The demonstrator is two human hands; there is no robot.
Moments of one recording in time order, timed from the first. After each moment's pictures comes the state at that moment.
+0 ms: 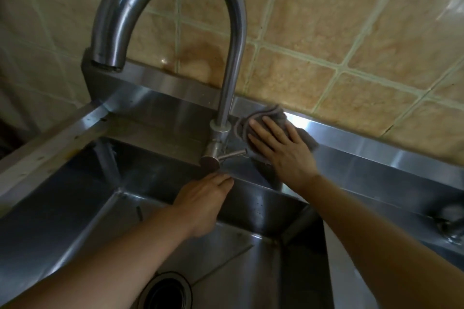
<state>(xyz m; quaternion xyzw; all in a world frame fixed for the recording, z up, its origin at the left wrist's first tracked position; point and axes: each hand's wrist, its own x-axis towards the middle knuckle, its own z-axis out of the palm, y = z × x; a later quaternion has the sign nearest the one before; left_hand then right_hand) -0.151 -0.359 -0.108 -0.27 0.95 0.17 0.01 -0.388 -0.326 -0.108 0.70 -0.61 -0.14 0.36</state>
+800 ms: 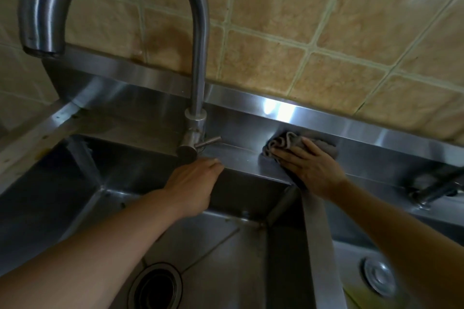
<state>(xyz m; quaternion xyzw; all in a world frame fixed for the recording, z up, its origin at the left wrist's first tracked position) -0.170 -0.358 -0.103 -0.26 0.95 0.18 0.00 -0.440 -0.233 -0.113 0.66 -0.63 -0.37 0.20</state>
